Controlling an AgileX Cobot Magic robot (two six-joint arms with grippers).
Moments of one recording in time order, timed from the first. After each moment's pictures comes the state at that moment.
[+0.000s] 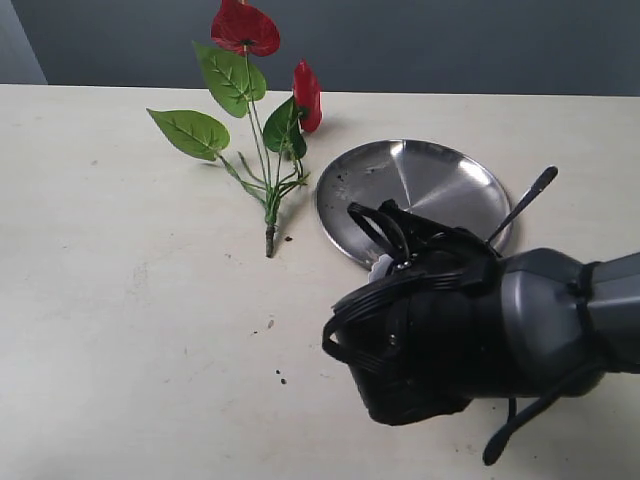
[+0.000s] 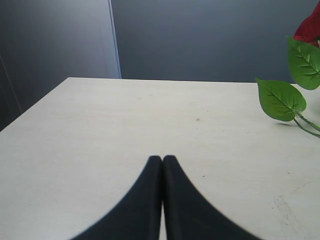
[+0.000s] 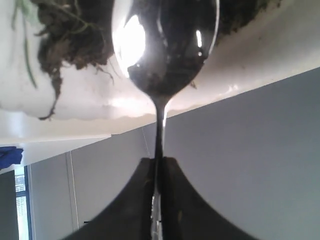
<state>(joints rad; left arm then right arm) 0.00 0.00 0.00 0.58 0.28 -0.57 1.24 1.79 -0.85 -1.09 1.23 -0.54</state>
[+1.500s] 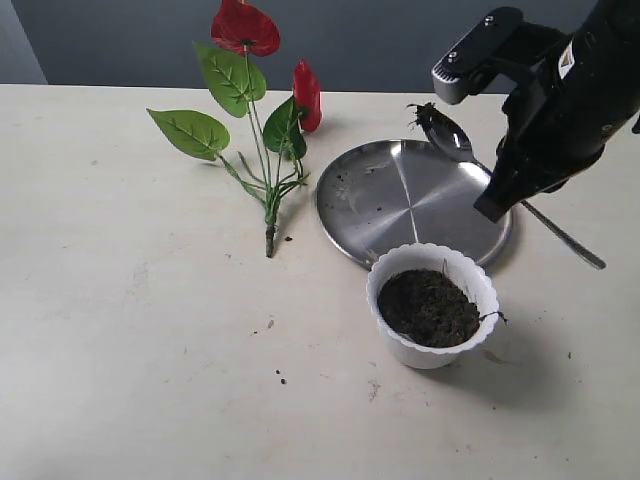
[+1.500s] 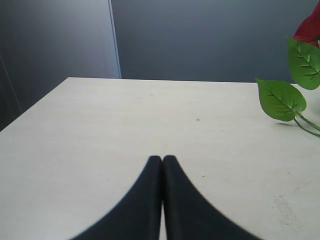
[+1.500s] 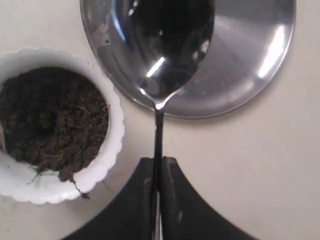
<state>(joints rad) 0.00 0.00 0.00 0.58 0.28 -0.57 0.54 1.50 -1.18 -0.04 1.03 -0.41</state>
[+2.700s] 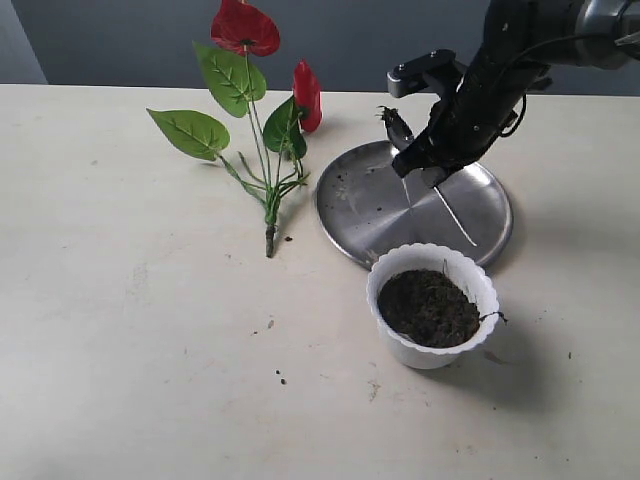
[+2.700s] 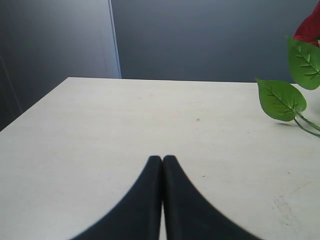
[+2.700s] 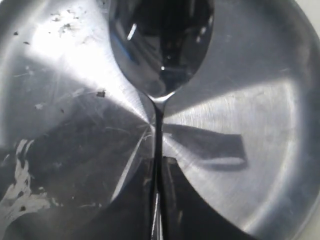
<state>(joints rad) 0.00 0.00 0.00 0.58 0.28 -0.57 0.41 2.11 -1.57 0.15 0.84 -0.41</state>
